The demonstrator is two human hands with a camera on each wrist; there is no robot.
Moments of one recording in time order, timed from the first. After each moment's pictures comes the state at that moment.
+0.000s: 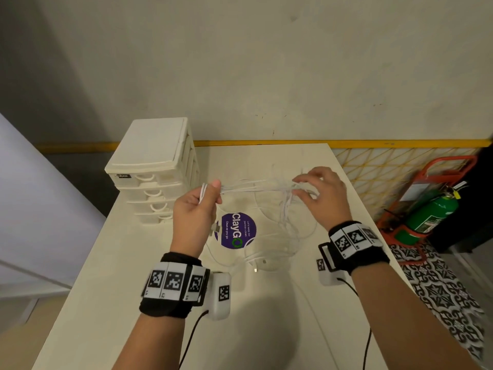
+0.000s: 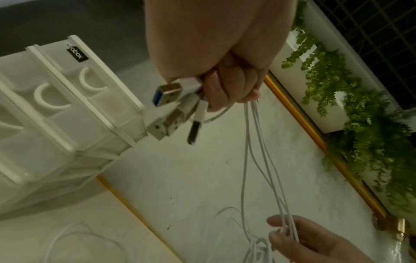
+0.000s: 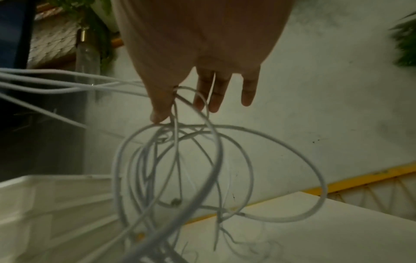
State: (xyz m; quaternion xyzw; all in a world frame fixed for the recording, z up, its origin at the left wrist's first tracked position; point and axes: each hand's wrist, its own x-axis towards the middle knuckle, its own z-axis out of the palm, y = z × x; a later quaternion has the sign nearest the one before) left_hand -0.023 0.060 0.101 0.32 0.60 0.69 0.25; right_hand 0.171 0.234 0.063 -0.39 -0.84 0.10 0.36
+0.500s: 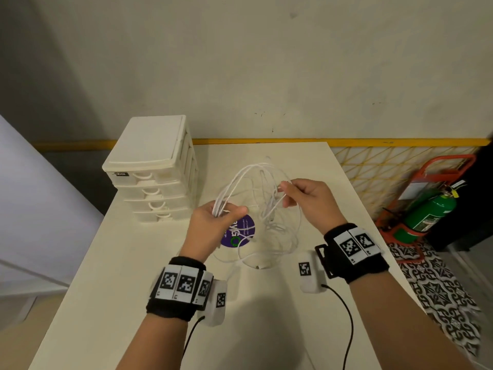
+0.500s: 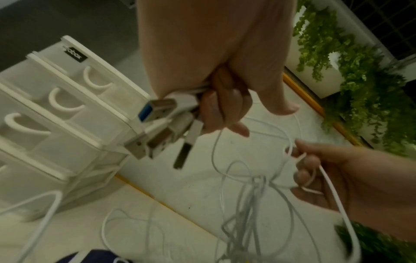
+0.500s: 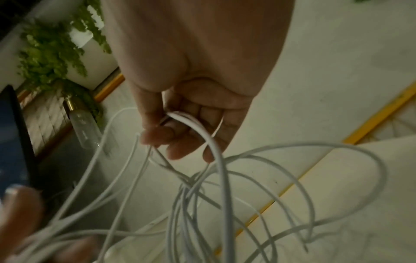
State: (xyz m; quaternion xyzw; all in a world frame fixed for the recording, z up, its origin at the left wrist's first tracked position) left_hand -0.014 0.067 0.076 0.34 0.68 0.57 0.31; right_hand 0.152 0.197 0.091 -0.35 -0.70 0.50 0.35
